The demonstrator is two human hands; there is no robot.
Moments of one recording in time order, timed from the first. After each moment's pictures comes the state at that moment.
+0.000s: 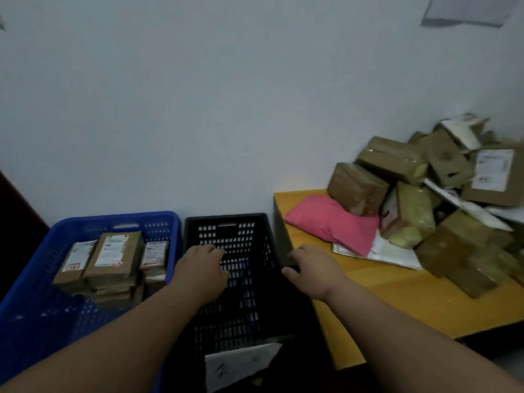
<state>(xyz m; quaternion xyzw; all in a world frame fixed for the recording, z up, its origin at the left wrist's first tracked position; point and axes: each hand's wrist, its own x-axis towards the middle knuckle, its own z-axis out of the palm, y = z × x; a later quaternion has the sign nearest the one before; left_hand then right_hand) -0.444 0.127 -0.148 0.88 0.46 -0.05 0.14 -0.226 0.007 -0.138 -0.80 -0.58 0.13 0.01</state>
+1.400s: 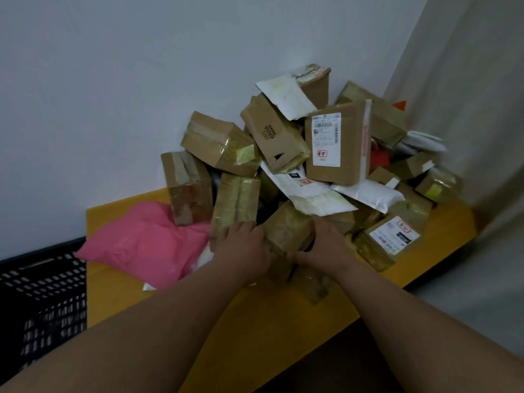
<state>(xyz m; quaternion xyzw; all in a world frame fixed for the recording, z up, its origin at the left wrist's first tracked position) 0.118 -0.035 -0.150 0.95 0.26 -0.05 0.16 0.261 -0.172 -0.160 -0.90 -0.32 0.21 0.20</state>
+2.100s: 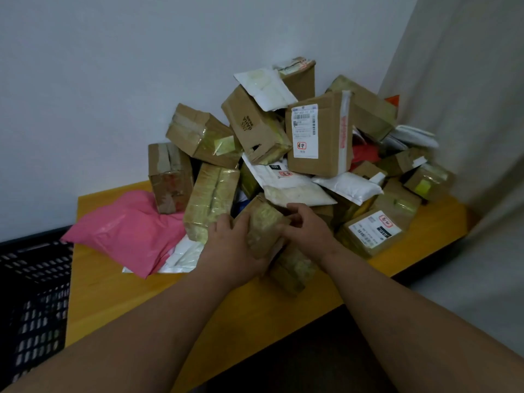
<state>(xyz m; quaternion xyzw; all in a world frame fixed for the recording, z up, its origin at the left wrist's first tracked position) 0.125 -0.097 -0.153 0.91 0.34 0.06 0.23 0.279 -0.201 -0.139 -0.80 -0.31 0.30 0.41</state>
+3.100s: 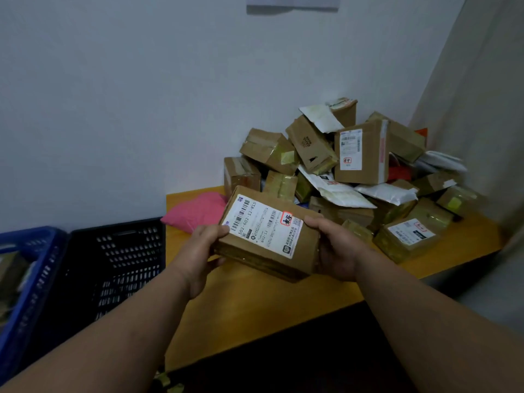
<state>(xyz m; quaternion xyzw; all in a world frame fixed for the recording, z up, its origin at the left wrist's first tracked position) -0.101 -0.091 -0.101 0.52 0.42 0.25 0.71 0.119 -0.228 -0.086 -0.63 -0.11 0.55 0.53</state>
